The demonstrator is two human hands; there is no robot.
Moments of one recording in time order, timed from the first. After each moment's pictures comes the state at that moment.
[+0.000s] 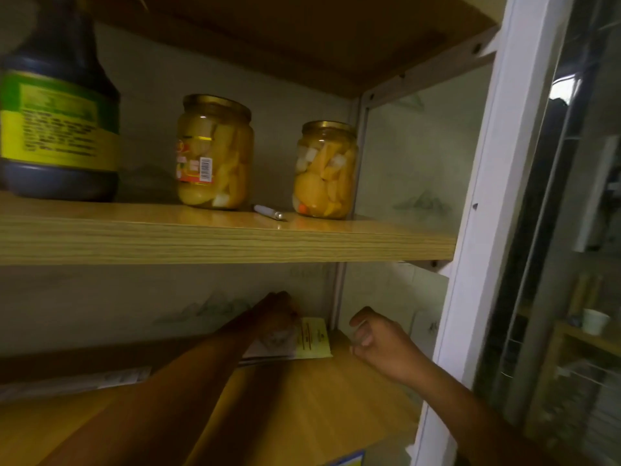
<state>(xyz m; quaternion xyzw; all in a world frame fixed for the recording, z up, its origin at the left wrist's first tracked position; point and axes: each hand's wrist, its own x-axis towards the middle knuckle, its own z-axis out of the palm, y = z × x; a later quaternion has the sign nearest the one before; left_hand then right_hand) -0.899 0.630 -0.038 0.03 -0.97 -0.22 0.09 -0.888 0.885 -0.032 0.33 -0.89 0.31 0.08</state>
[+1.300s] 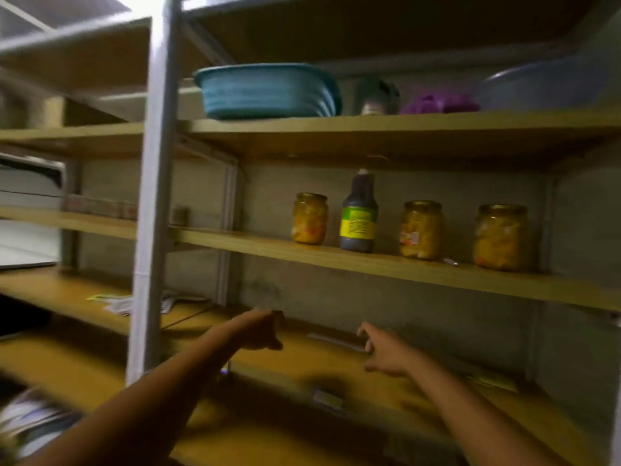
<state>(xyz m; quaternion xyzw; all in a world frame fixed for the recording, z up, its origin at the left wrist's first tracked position) -0.396 0.614 0.028 0.39 -0.91 -0.09 0.11 -0.634 0.752 0.017 0.61 -0.78 0.15 -0.03</state>
